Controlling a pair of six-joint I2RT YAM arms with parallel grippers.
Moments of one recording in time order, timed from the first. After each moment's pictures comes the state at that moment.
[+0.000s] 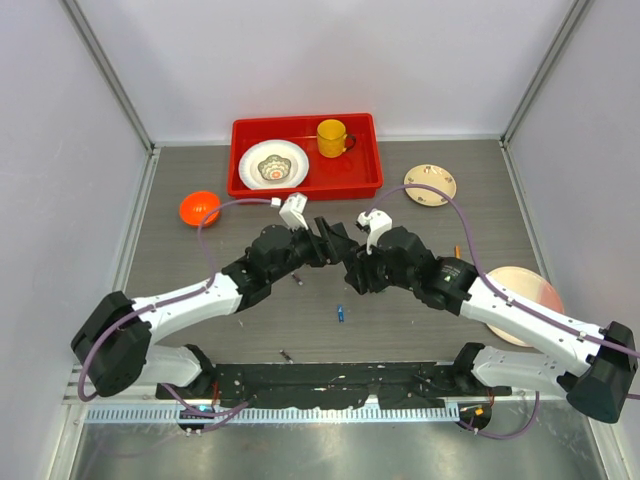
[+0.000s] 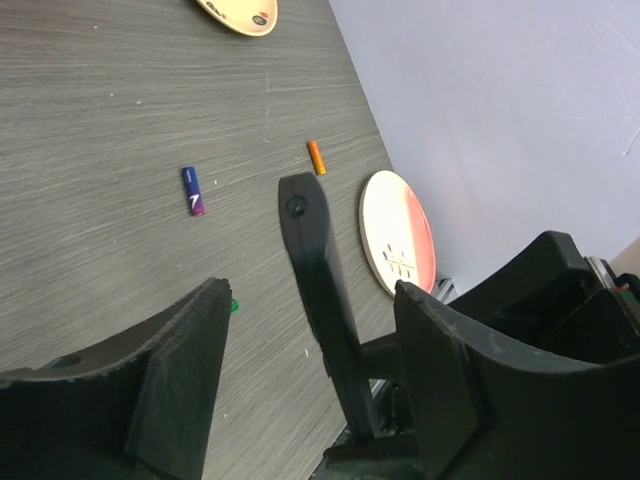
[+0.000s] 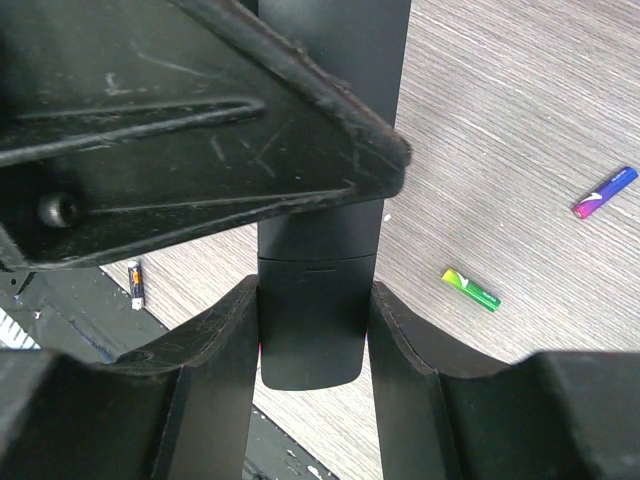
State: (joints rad) left arm -0.83 1.30 0.70 0.41 0.03 -0.87; right arm 0.89 1.06 0.88 -0.45 0.07 0.35
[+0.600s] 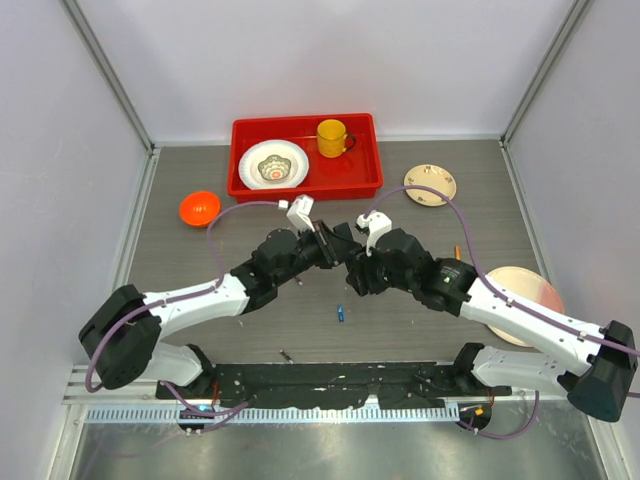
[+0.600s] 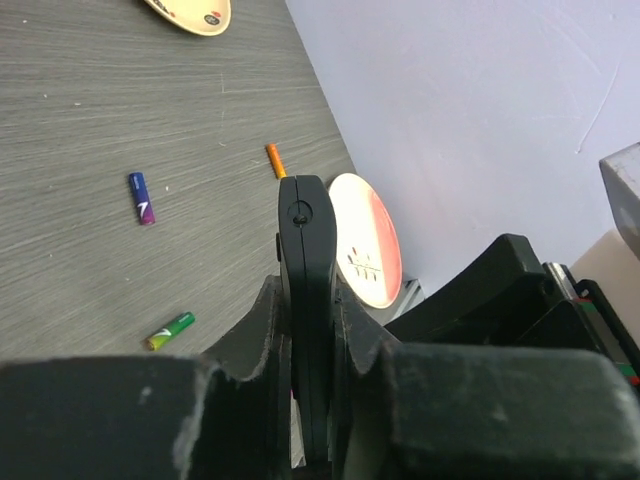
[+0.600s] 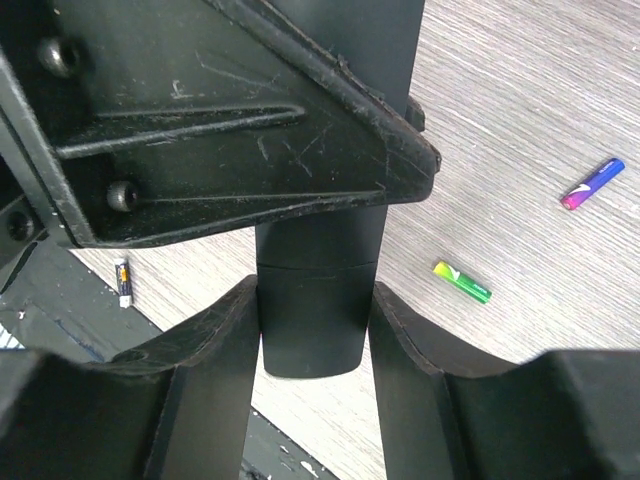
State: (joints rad) left arm -0.87 1.36 0.72 0.52 0.04 -0.91; right arm 0.91 1.06 0.88 -0.47 0.10 0.35
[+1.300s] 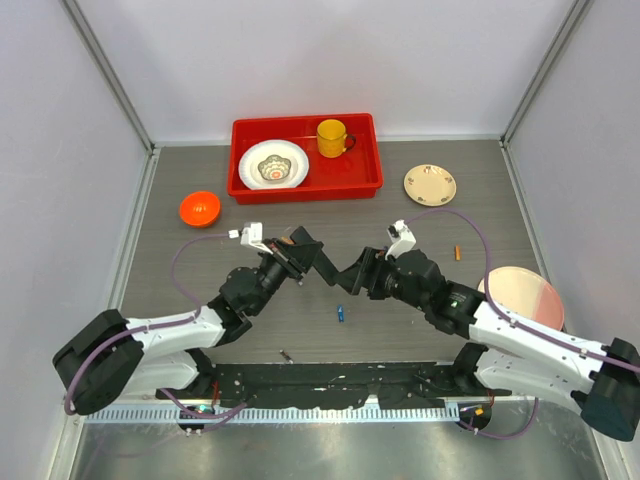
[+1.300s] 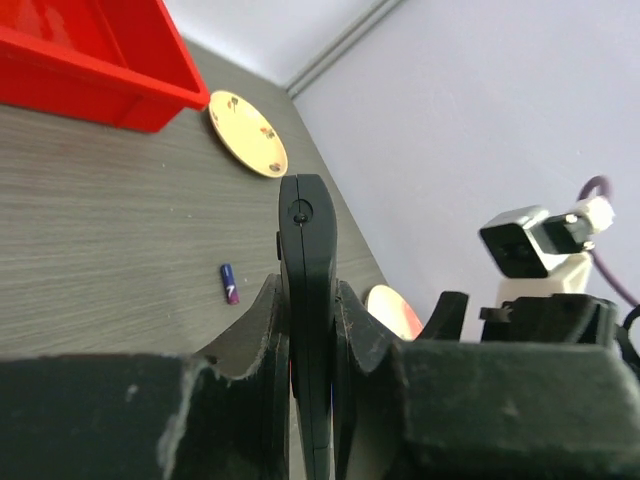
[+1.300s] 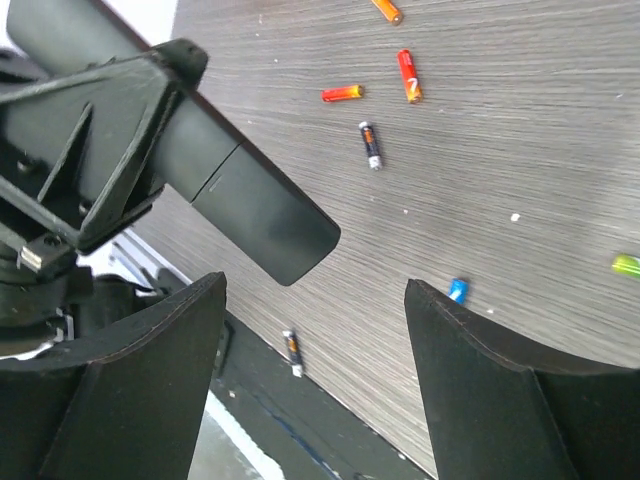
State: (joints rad) left arm -0.86 1.17 0.33 0.95 -0.25 -0.83; right arm 0.89 0.89 0.58 -0.11 0.07 0.85
